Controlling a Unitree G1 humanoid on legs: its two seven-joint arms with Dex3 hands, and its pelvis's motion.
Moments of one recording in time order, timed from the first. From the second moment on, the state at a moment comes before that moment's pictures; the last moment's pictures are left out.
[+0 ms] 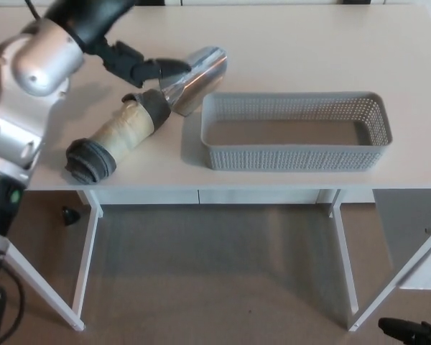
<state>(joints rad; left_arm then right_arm) -0.86 0.51 -0.32 0.50 0.28 0.02 -0.27 0.37 -0.20 -0.12 0.34 0.08 -0.19 0.21</state>
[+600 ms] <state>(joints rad) -0.96 0.47 -0.48 0.88 0.49 0.24 -0.14 0.37 -0.22 -0.10 0.30 0.04 -0.18 0.18</state>
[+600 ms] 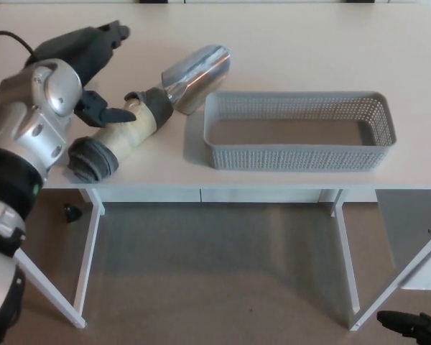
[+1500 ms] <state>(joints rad) -0.93 0.28 -0.48 1.11 0.53 0.28 -0.02 0.36 -0.23 -0.08 0.25 0.00 -0.17 0.14</state>
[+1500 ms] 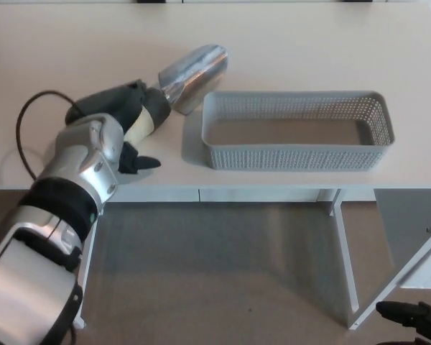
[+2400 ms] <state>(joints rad) -0.89 0.35 -0.40 1.19 0.52 0.16 0.08 0.31 -0.25 -0.05 0.26 -0.03 -0.17 0.13</state>
